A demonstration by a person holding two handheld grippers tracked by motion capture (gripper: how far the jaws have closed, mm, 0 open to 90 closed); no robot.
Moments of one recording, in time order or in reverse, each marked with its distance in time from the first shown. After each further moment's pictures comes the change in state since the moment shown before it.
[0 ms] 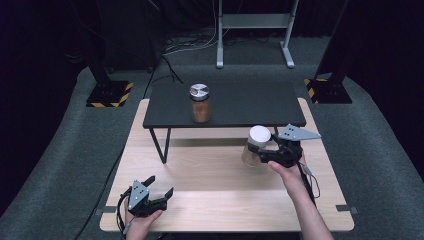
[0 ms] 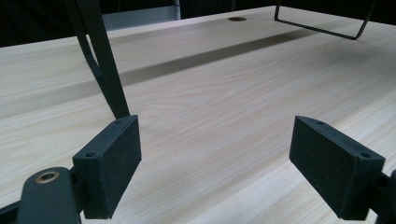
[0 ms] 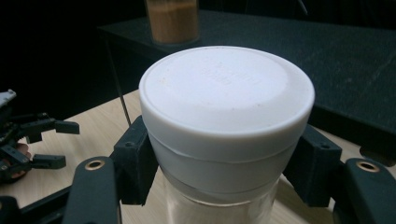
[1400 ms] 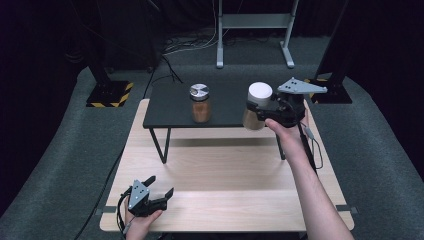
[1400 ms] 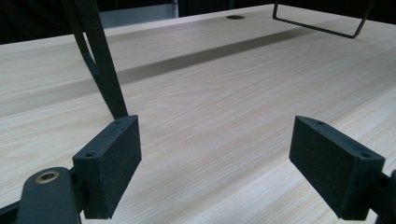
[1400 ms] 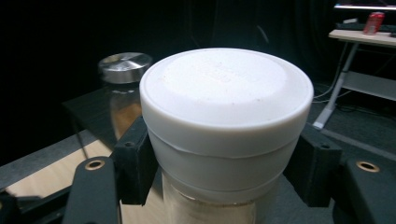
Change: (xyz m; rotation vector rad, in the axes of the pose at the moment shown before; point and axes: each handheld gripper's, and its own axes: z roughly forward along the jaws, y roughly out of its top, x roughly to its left) left arm 0.003 0.001 0.001 0.007 -0.013 -0.002; right arm 0.012 0.109 0.010 -0.035 -0.145 -0.022
